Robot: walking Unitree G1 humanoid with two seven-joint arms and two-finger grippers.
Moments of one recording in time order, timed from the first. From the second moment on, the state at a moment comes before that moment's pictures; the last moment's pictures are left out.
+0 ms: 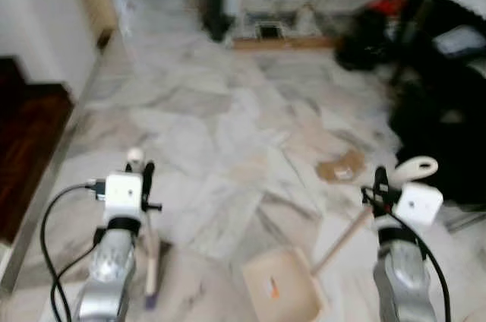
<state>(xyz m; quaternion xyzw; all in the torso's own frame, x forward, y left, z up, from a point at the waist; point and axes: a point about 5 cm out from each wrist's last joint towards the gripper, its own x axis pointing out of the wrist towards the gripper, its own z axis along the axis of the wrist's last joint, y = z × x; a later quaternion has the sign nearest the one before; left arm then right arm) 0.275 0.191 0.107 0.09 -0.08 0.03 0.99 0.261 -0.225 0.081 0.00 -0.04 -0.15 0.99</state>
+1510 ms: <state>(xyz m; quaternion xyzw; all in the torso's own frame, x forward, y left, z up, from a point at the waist) 0.265 0.198 0.103 0.07 -0.05 0.05 1.00 0.269 -0.208 0.089 0.00 -0.06 -0.12 0.99</state>
